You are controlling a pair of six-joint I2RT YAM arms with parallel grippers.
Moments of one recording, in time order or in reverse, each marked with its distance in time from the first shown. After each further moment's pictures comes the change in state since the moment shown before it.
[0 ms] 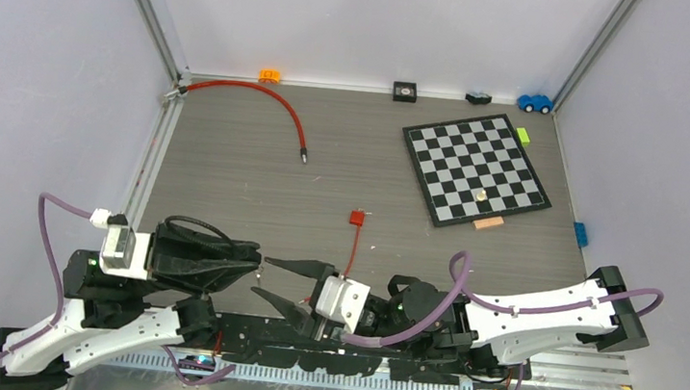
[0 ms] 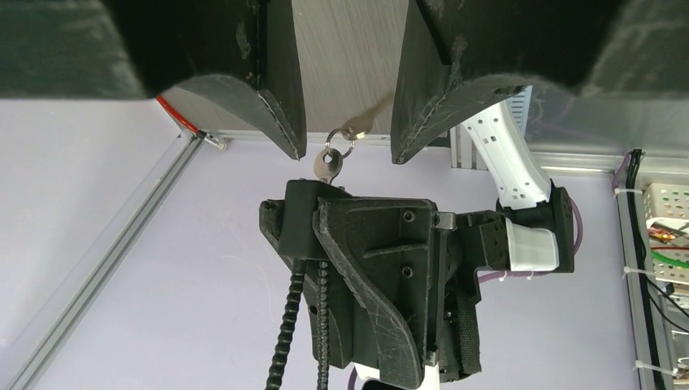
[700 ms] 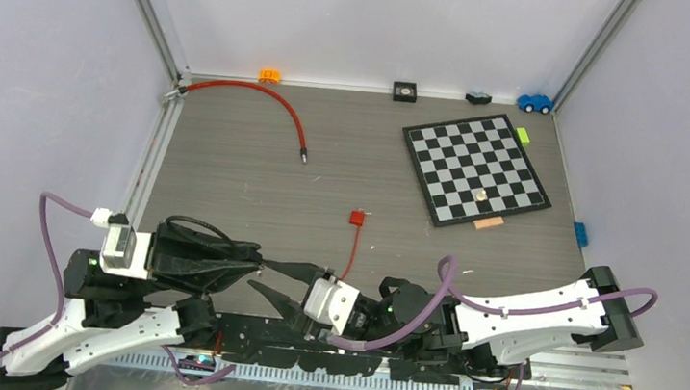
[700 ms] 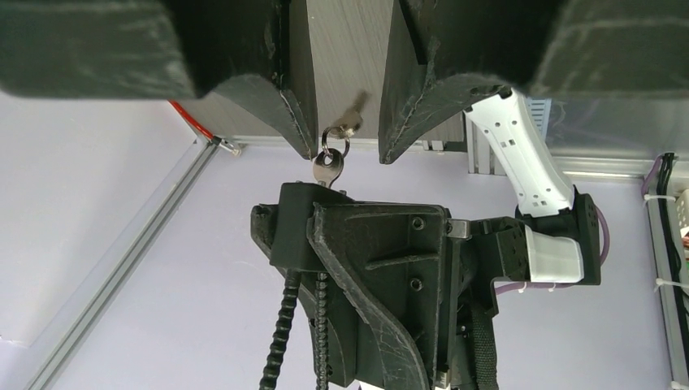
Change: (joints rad) left arm 0.000 0.005 0.000 0.008 0.003 -0.011; right arm 0.000 0.041 0.000 0.045 0.032 -0.041
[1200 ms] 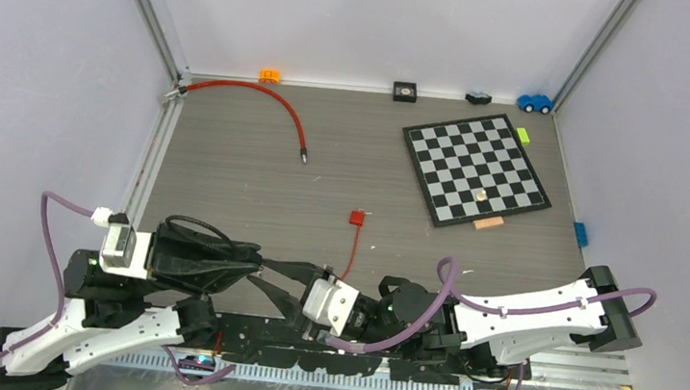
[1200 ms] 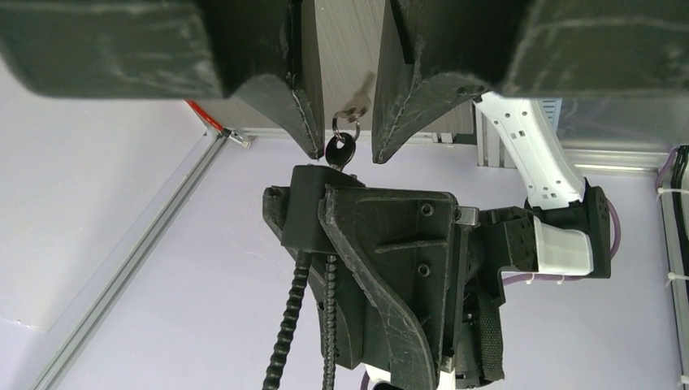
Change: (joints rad) left arm 0.000 0.002 0.000 0.005 0.007 -0.016; right arm 0.000 0.011 0.018 0.013 0.003 -0.031
